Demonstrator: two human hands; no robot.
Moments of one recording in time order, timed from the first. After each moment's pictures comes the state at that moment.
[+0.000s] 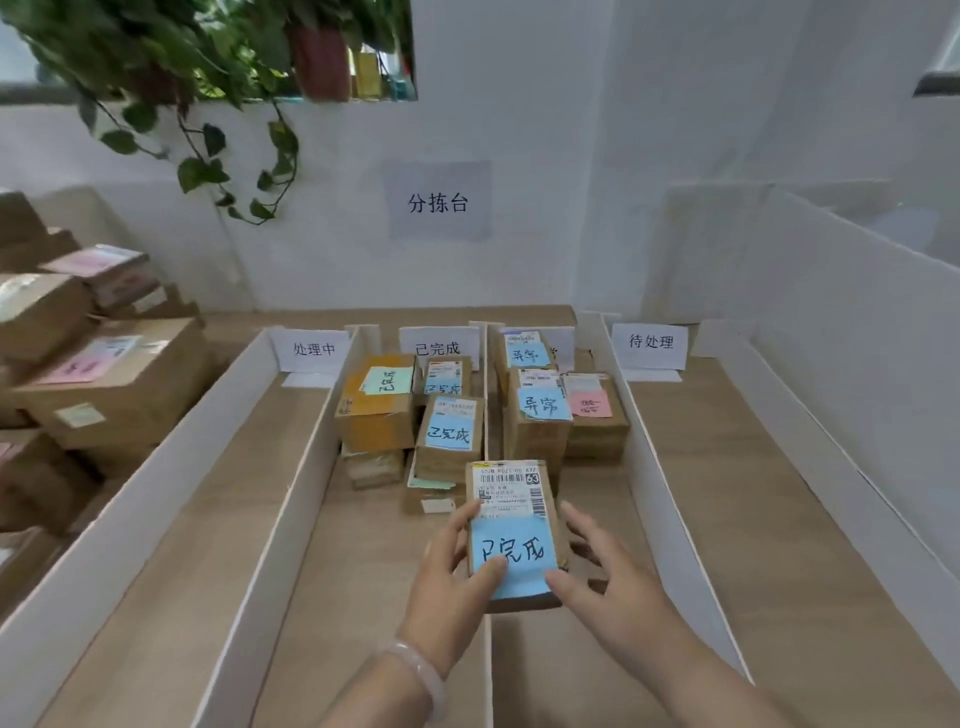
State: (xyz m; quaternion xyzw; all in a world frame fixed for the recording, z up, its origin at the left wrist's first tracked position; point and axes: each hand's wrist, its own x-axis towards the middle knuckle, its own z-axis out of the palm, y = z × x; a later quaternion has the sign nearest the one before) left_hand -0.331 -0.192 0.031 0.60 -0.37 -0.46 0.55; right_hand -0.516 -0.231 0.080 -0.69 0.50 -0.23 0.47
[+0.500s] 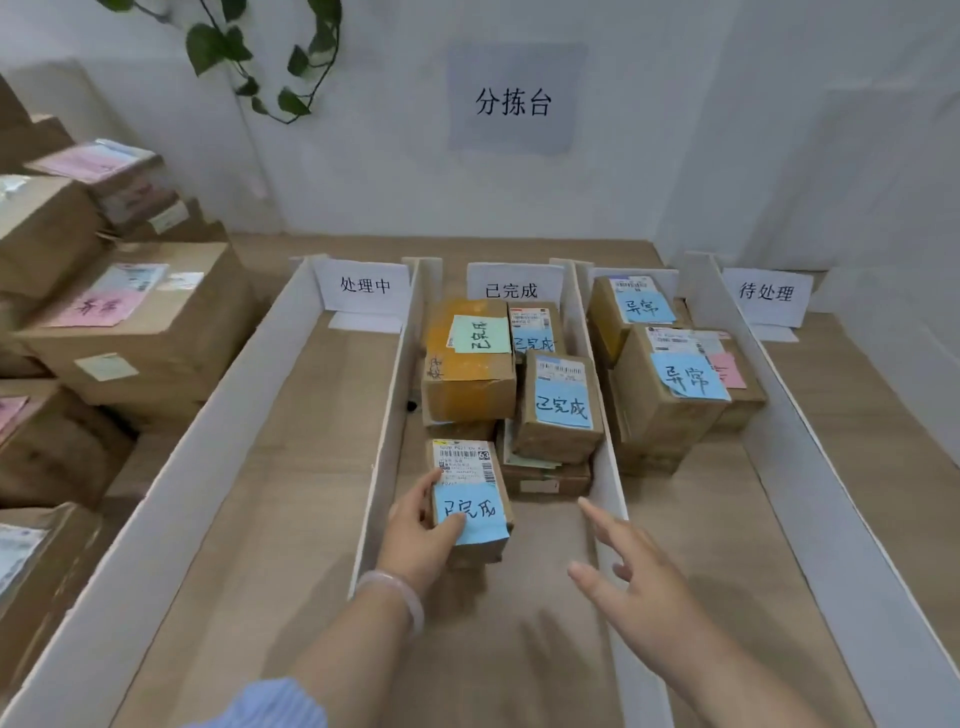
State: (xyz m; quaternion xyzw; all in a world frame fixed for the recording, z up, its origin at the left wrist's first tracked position) left_hand -0.114 -0.239 -0.062 0.71 -0.27 -0.44 0.48; right_hand -0.362 -0.259 0.025 -0.70 0.53 -0.14 0.46
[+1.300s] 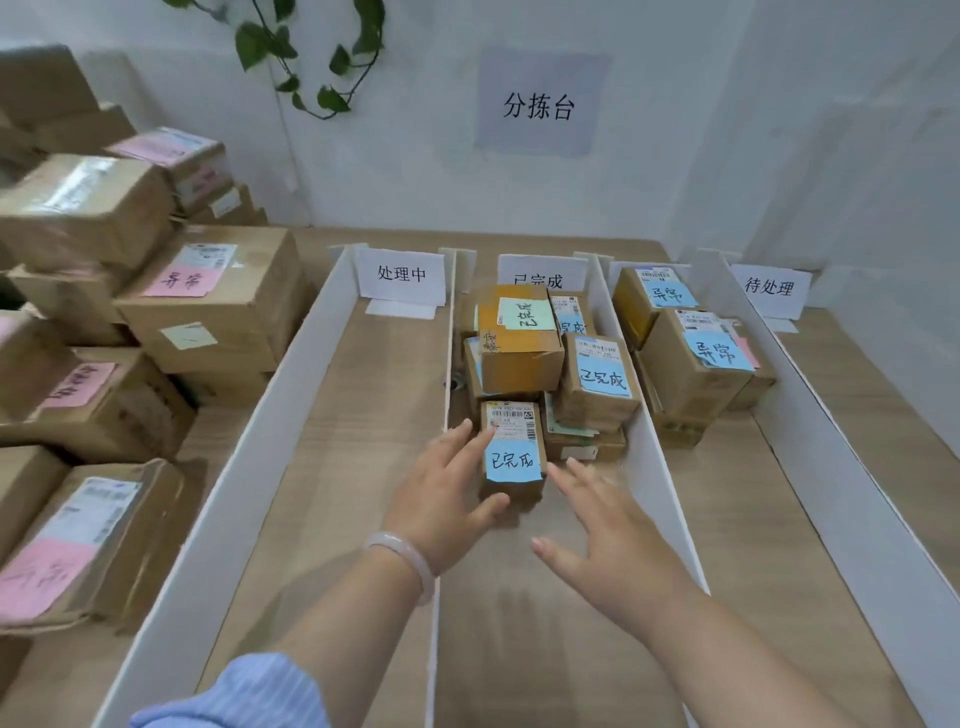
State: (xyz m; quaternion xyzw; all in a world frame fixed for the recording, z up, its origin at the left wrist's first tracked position) left_hand -0.066 -0.163 0.017 0.71 -0.64 -0.17 0.24; right_hand -0.273 -0.190 0.050 -0.83 0.50 -0.05 0.24
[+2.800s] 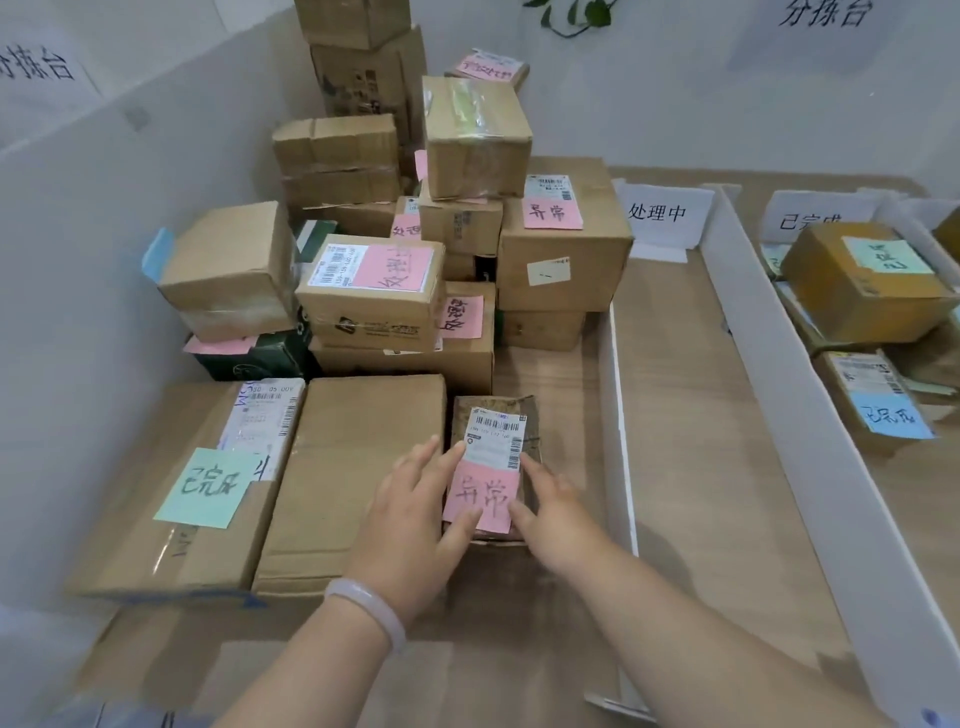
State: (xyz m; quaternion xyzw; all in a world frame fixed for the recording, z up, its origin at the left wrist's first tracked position) left_hand 0.345 0.102 -0.013 0.78 -0.55 -0.17 0.24; right_hand 0.195 -0.009 -0.063 -0.72 0.53 -0.03 0.44
